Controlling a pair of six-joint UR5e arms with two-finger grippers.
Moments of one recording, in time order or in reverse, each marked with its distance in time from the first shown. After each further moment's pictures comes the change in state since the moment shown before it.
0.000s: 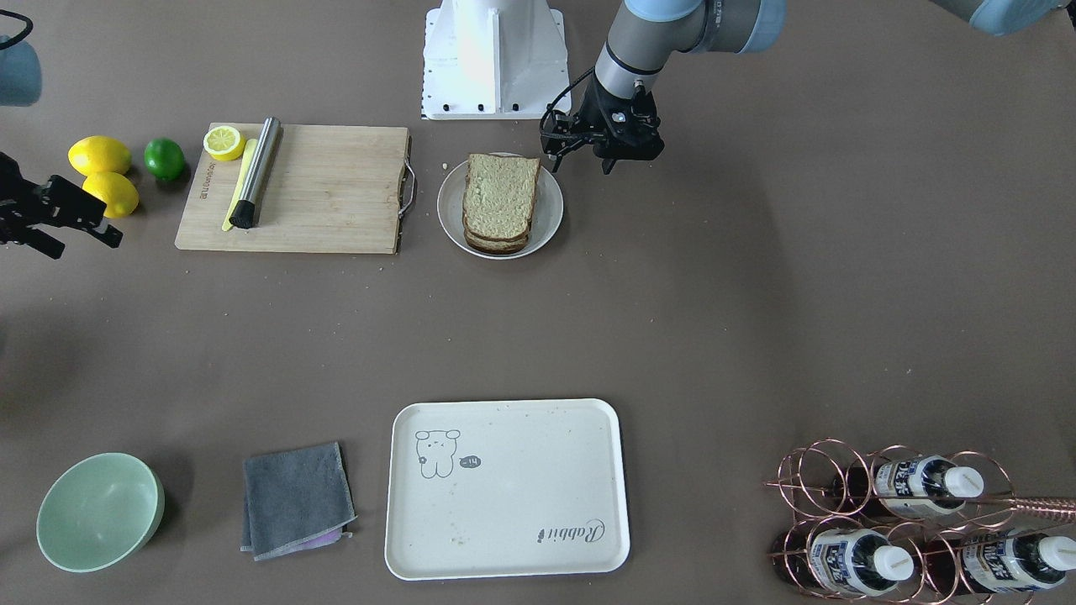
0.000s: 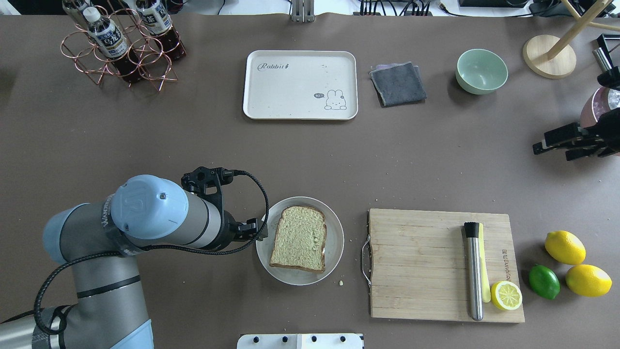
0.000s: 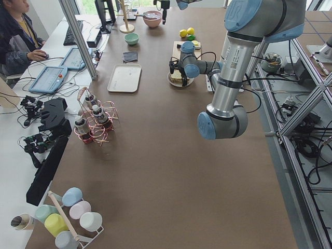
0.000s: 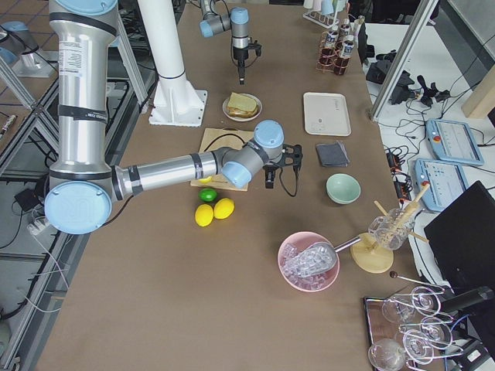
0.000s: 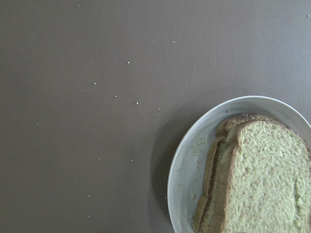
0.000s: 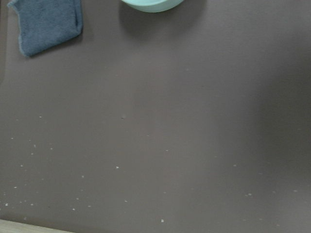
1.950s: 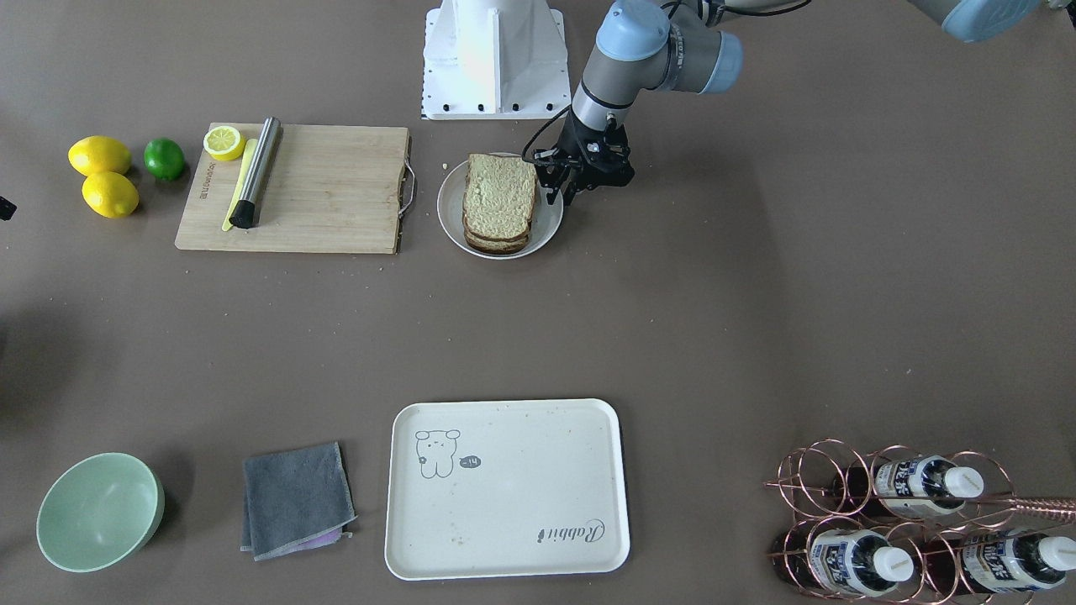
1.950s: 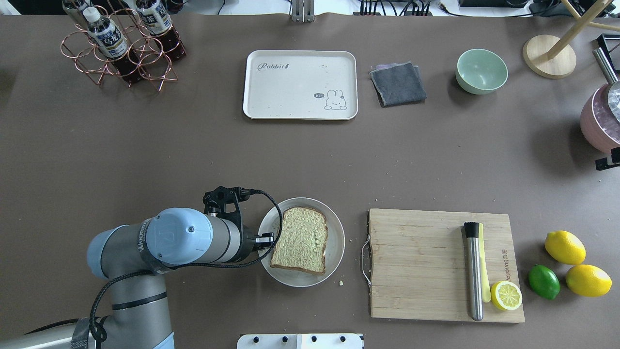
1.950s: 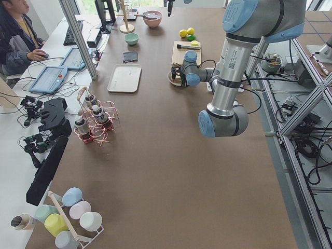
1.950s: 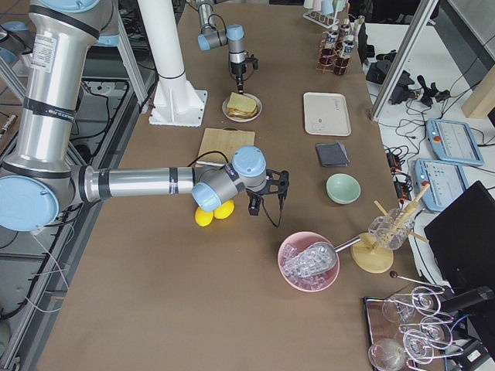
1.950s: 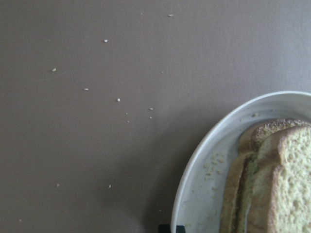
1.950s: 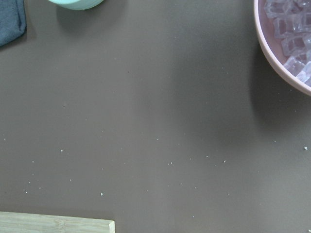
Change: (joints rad) left arm 0.057 -0.018 0.133 -0.183 0.101 -0.057; right arm 0.117 -0.132 0.010 -0.004 0.063 -0.092
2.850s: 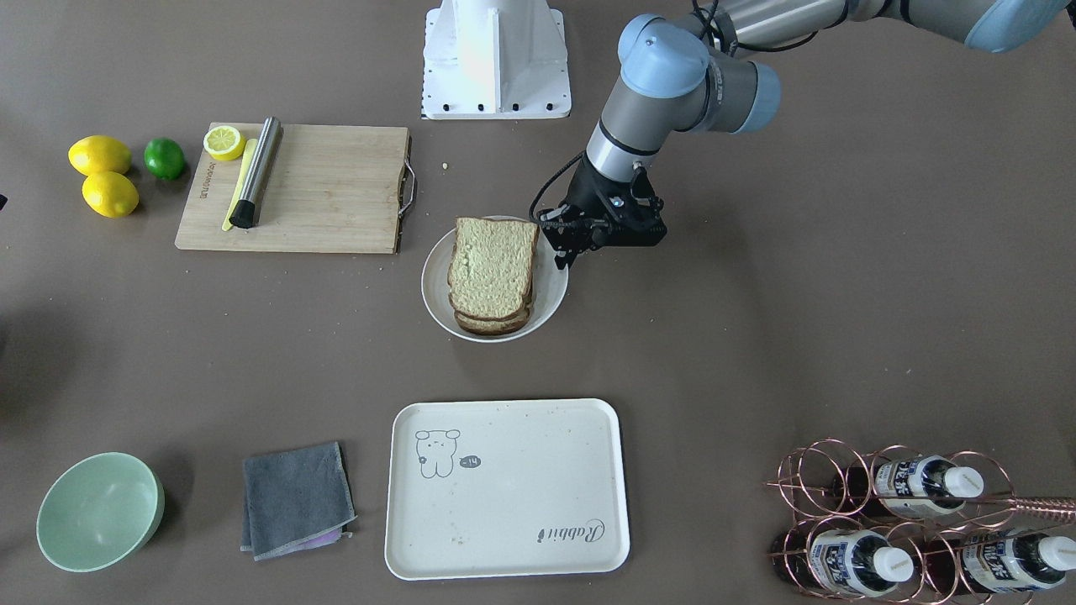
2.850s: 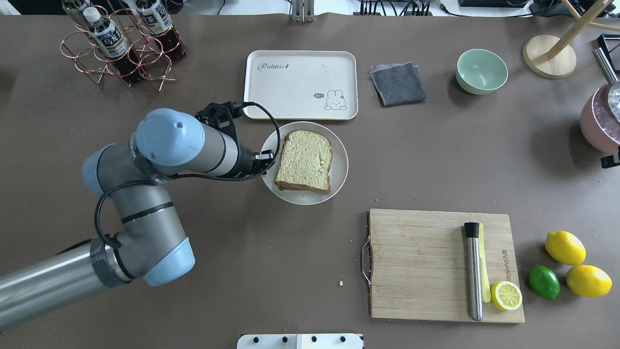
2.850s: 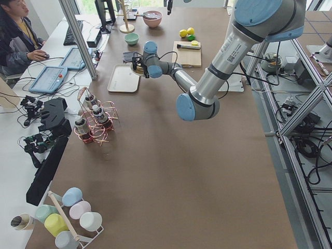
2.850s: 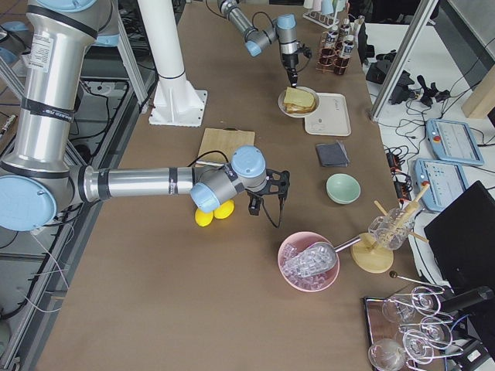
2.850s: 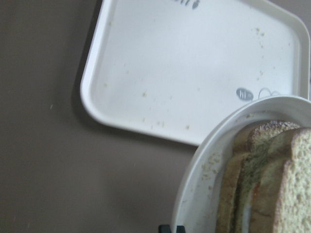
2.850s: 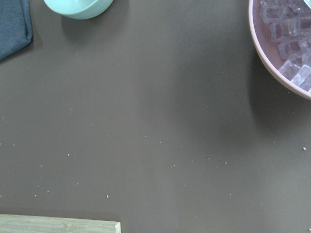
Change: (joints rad) left arm -0.404 -0.365 0.543 -0.236 -0.245 0.093; right arm 0.024 0.001 0.002 0.002 0.008 0.008
